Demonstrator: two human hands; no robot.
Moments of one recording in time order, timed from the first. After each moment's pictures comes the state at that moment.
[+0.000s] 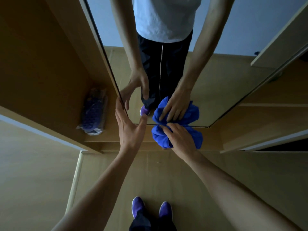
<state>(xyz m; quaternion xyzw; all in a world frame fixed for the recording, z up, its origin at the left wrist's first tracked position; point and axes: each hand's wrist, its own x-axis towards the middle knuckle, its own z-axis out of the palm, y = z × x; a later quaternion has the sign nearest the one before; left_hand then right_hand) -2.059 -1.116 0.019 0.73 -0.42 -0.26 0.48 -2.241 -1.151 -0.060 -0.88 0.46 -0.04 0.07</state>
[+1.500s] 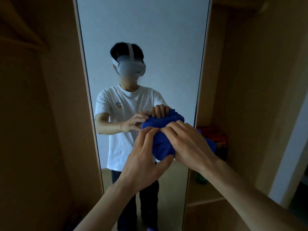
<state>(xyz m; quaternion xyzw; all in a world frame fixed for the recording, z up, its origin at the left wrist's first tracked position) -2.132 -1.097 0.370 0.40 -0.78 -0.04 0.49 -2.305 -1.124 0.411 -0.84 0.38 -0.24 -0.30</state>
